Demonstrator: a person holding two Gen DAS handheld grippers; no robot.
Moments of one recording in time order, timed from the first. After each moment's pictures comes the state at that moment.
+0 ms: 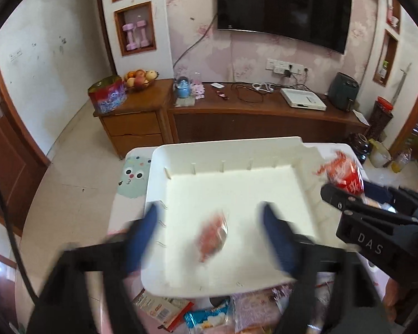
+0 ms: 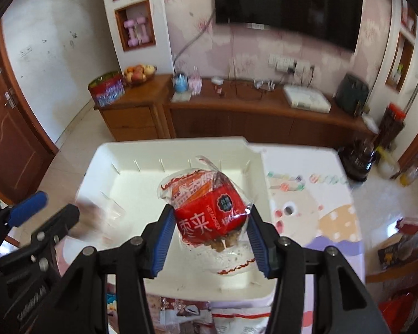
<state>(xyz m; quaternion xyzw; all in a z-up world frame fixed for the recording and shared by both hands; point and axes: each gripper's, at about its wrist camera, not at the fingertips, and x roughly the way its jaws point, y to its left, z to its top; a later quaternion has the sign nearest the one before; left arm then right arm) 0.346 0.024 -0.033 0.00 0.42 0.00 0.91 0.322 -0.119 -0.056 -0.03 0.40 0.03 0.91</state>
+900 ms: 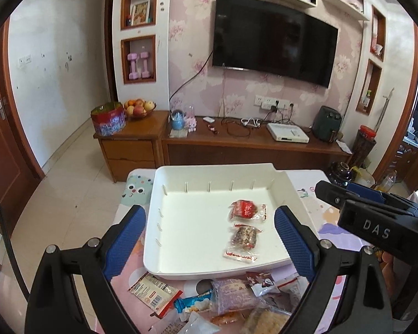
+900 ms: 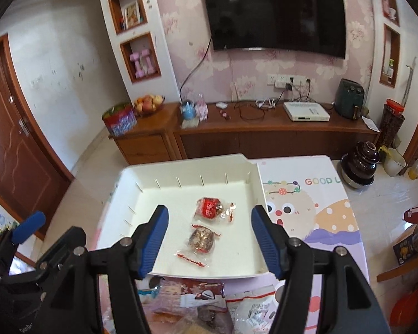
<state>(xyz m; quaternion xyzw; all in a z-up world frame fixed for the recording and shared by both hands) 0.245 0.022 0.016 -0.02 0.33 -0.02 0.94 0.245 -0.135 -0.005 0.02 0.32 0.05 0.94</state>
